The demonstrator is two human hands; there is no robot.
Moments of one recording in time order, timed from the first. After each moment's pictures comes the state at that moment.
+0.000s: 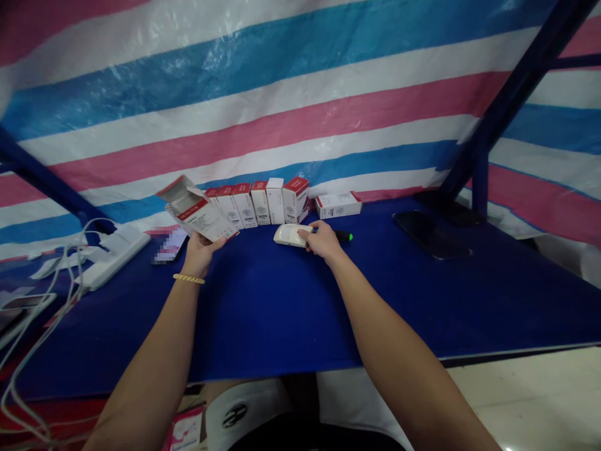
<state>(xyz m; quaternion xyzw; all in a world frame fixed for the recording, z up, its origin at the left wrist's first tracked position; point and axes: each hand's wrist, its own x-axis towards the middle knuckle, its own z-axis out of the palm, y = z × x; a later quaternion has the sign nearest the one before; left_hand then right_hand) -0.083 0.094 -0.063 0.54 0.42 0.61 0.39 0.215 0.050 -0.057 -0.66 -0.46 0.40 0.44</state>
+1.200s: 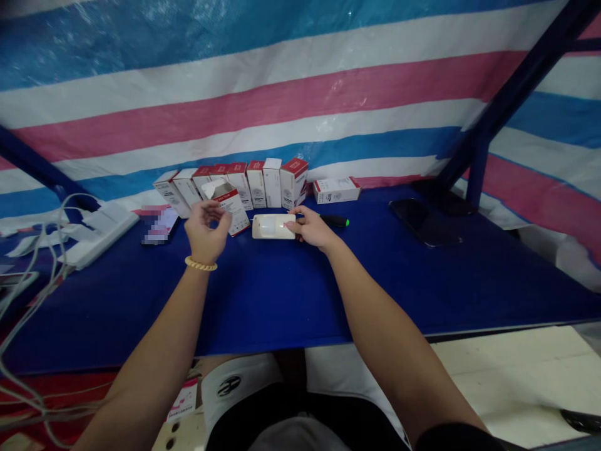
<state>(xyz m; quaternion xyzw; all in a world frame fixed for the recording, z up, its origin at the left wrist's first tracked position) -0.027 0.051 -0.036 0.68 0.44 0.59 0.05 0.212 0.038 -0.056 -0.50 -0.57 0.51 0.42</state>
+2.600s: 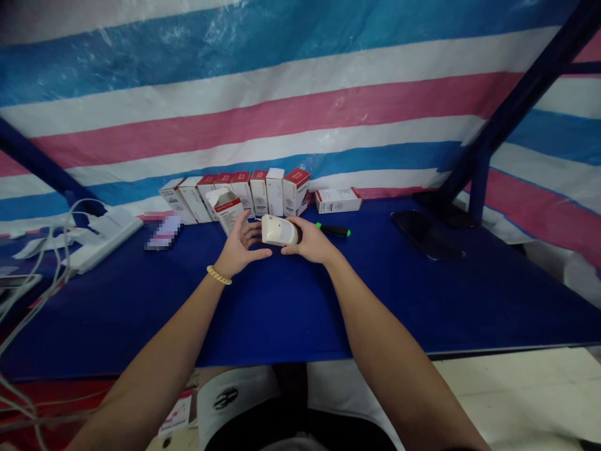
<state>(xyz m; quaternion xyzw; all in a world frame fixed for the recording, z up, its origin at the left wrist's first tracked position) -0.002 0.051 -0.072 0.73 0.31 0.47 0.40 0.214 0.037 -0.057 -0.45 -0.72 0.32 0.41</state>
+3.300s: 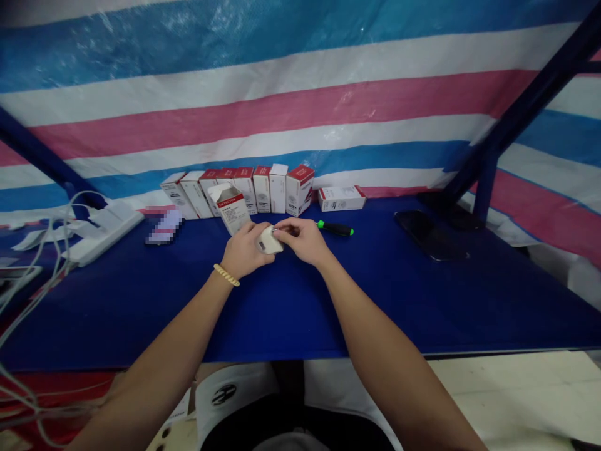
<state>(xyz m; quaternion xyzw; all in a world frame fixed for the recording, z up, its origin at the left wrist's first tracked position) 0.007 0.029 -0.054 0.84 0.47 0.29 -0.01 0.184 0.023 -0.046 -0.41 -0.63 0.41 0.52</state>
